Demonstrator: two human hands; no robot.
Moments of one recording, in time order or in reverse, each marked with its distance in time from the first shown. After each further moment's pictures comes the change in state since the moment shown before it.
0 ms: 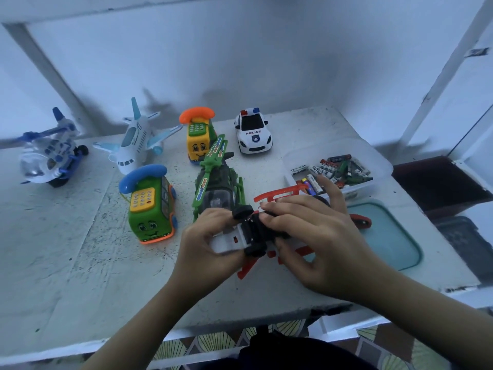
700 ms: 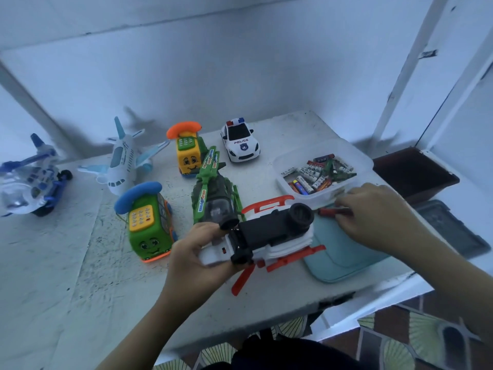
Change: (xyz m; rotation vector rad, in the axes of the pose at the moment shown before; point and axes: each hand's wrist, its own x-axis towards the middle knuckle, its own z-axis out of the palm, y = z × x) left_hand -0.008 -0.006 -0.026 -0.133 -0.056 -0.103; right_hand -0.027 0.061 -0.023 -0.540 -0.362 0.548
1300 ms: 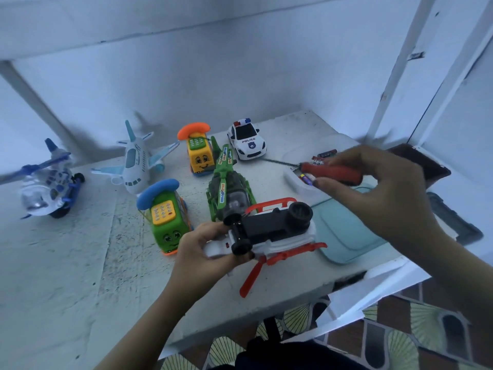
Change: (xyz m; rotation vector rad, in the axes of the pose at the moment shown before) left_hand -0.011 -0.006 -0.030 -0.062 -0.078 -0.046; right_hand -0.024 -0.074 -0.082 0.868 0.434 0.118
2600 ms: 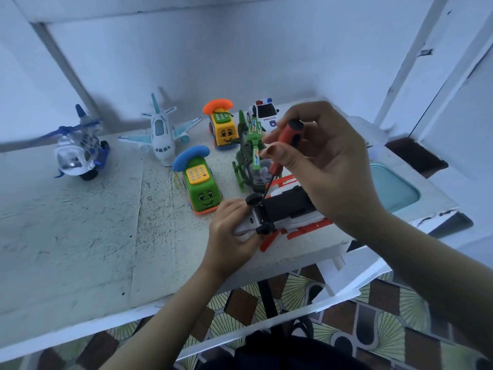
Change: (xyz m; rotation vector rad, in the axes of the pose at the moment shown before) left_hand -0.036 -0.039 0.001 0.228 0.145 0.351; right_hand -0.032 -0.106 0.069 0.552 -0.148 -0.179
